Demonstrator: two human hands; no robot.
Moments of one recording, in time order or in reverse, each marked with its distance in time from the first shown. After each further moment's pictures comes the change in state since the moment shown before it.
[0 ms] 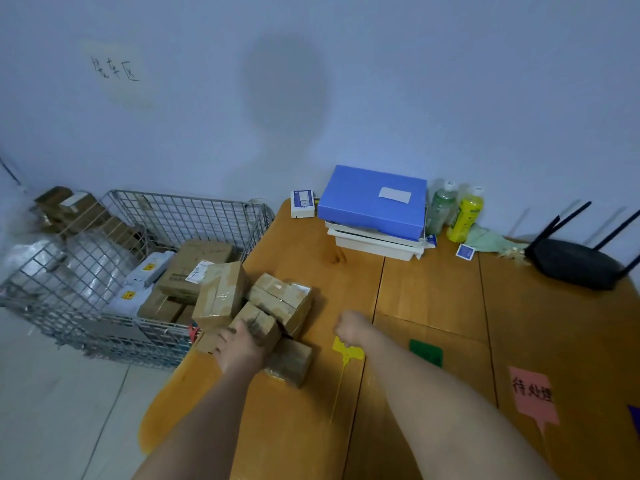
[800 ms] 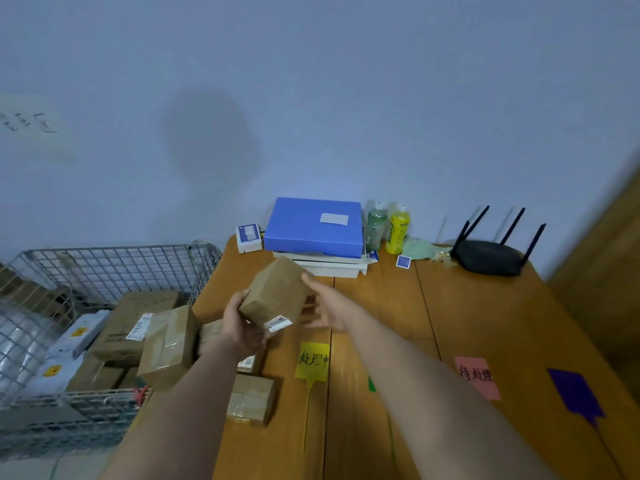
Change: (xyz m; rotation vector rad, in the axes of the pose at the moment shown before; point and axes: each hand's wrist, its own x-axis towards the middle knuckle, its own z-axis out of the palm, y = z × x) left_hand -0.024 0.101 -0.063 -1.272 -0.710 -0.019; right_hand -0.066 -0.008 -0.087 1.146 -0.092 -0.203
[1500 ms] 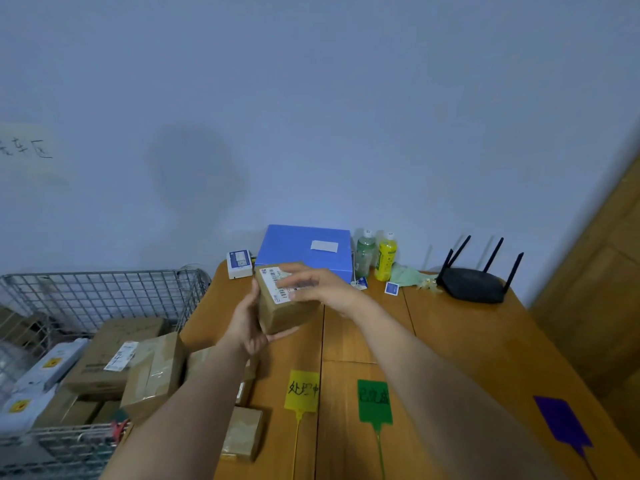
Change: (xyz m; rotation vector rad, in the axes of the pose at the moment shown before) left_hand -0.002 0.031 0.037 -0.220 -0.465 0.189; right_hand -0.050 -0.073 0.005 -0.572 -0.095 -0.509
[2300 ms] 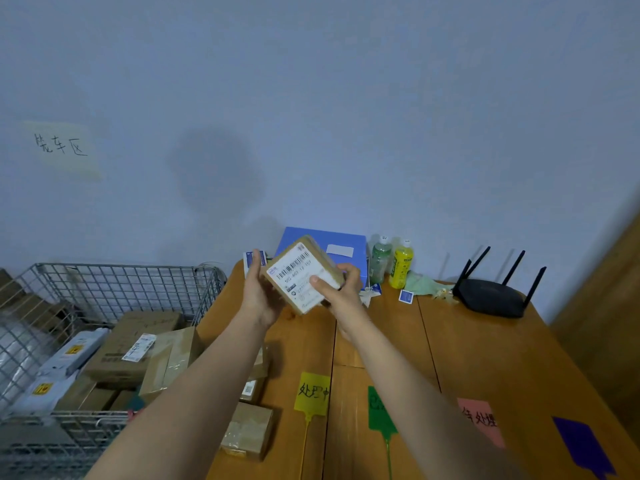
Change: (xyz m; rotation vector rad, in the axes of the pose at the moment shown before) left_hand 0.001 0.034 0.033 0.108 0.162 0.183; right_hand 0.007 0.027 0.033 0.397 0.524 -0.017
